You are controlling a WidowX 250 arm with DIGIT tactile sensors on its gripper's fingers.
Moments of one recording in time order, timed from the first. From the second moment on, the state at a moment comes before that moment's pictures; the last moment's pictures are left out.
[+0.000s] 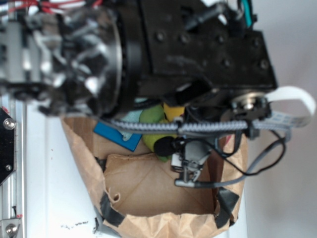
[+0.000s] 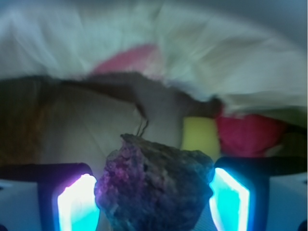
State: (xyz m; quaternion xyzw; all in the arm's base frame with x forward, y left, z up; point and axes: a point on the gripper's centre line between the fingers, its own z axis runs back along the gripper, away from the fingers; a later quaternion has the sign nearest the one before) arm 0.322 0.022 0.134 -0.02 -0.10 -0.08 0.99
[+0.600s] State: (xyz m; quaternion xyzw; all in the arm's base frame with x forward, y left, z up) arm 0.280 0.036 0.193 0.02 -0.11 -0.05 0.99
